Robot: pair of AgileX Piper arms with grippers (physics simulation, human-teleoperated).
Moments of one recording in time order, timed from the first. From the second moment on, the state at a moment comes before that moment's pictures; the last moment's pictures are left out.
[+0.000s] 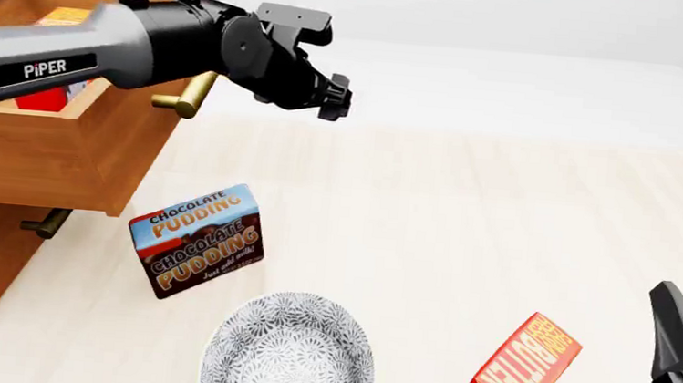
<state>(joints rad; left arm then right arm) -0.50 1.90 -1.60 0.49 -0.09 0.00 0.01 -0.01 -0.01 0.00</state>
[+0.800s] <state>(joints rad) -0.43 1.90 -1.50 0.41 -0.11 0.00 0.01 -0.01 -0.01 0.00</state>
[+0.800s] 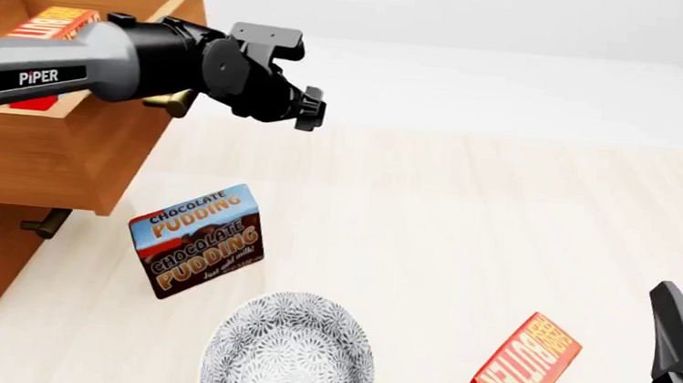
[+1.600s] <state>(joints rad) -0.32 1.81 -1.37 0.36 -0.11 0.00 0.01 -0.01 -0.01 0.00</state>
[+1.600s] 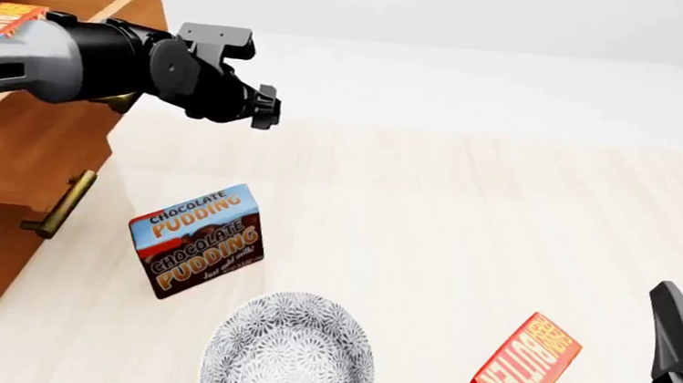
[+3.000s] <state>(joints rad) -0.05 1.72 -1.25 0.32 -0.08 0.00 0.01 -0.01 -0.01 0.00</state>
